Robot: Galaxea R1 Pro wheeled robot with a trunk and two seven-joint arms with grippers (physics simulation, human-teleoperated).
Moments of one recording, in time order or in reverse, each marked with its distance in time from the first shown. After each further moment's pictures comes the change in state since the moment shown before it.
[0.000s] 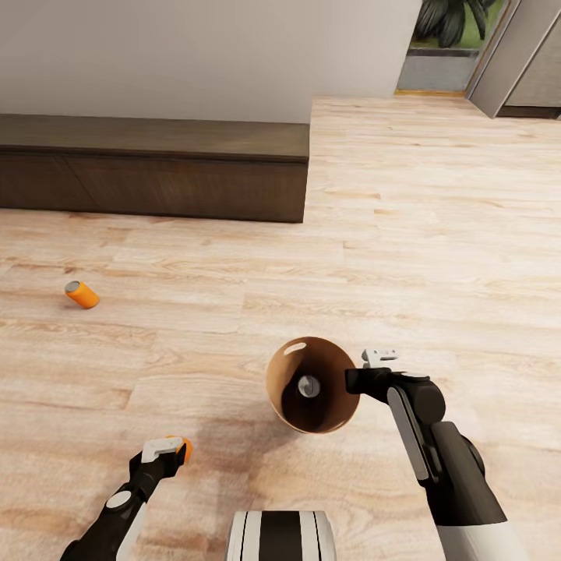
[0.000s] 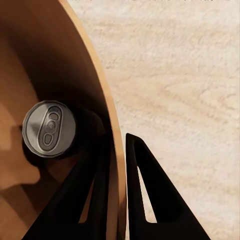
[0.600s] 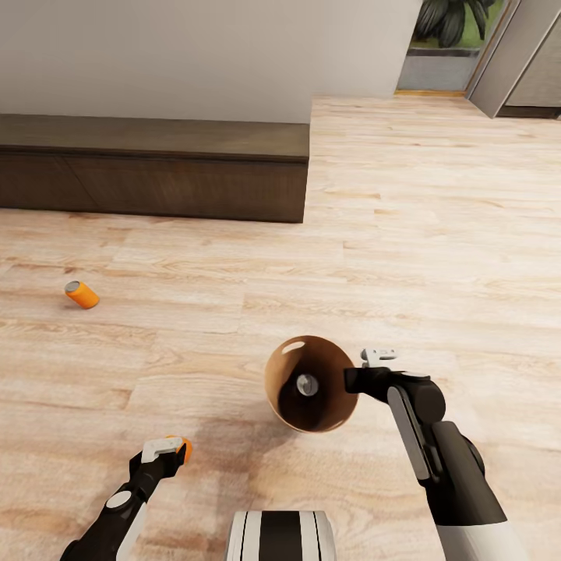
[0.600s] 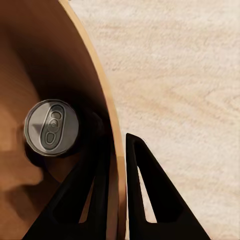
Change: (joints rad) left arm 0.000 0.000 0.000 0.000 0.000 0.000 0.001; right arm -0.001 0.001 0.000 -0.004 -0.022 0.000 0.000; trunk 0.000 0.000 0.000
